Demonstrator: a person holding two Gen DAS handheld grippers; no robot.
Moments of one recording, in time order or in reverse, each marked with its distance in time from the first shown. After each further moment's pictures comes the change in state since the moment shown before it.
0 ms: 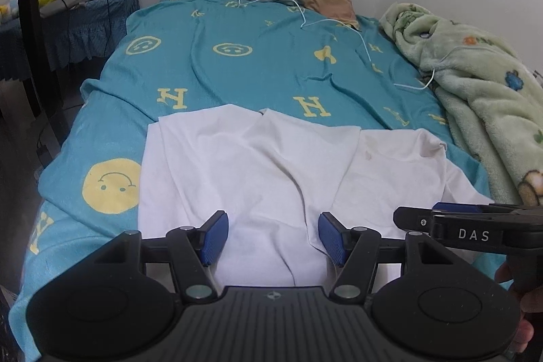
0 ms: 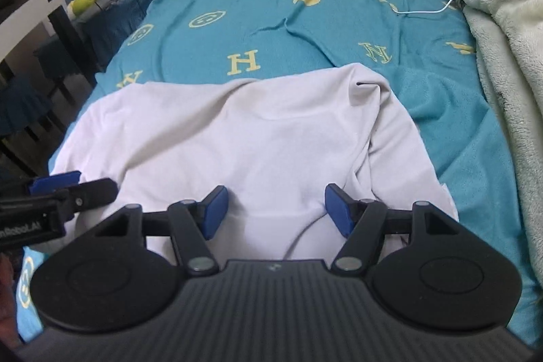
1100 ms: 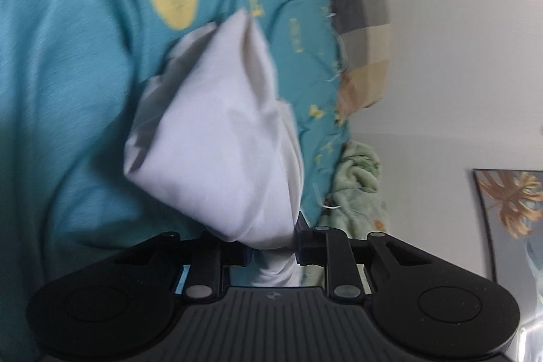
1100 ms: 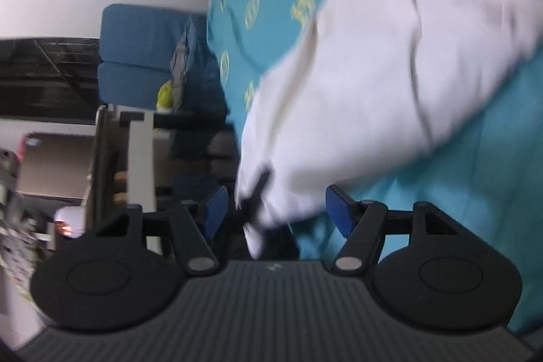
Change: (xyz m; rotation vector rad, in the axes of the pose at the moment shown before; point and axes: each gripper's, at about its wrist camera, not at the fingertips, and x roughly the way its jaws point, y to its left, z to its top) left arm 0.009 0.074 -0.058 -1.074 -0.021 -0.552; right arm -0.023 -0.008 -0.039 0.833 0.236 0.615
